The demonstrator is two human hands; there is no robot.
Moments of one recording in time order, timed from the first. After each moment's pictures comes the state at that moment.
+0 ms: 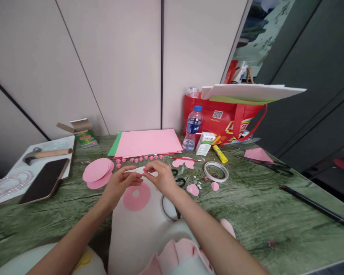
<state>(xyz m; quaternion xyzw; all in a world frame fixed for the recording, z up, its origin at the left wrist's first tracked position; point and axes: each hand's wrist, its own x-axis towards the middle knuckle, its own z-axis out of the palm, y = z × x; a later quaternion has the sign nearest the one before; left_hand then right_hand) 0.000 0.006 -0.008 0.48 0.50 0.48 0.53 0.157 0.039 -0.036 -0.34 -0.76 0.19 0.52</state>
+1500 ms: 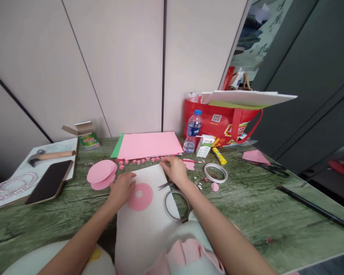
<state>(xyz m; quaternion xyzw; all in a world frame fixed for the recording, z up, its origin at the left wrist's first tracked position) -0.015 0.013 -0.030 0.71 0.68 0.17 0.10 0.191 0.066 -0.038 -0.56 -0.73 0.12 0.37</state>
